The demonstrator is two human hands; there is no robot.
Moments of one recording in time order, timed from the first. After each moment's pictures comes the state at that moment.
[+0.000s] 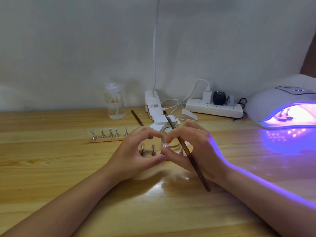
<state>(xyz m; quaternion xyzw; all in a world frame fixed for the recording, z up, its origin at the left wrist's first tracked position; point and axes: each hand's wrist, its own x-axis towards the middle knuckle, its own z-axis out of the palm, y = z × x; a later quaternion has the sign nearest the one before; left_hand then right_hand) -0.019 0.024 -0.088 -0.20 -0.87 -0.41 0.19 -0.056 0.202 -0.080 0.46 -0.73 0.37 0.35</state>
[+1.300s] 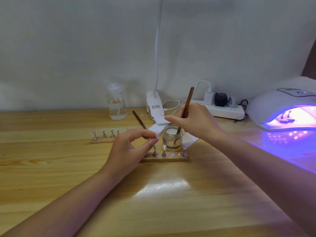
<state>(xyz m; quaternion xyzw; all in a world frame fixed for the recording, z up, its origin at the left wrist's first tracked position) -0.020 0.023 -0.087 -0.13 -0.82 -0.49 0.28 -0.108 0.188 -0.044 0.22 -0.90 0.34 0.16</state>
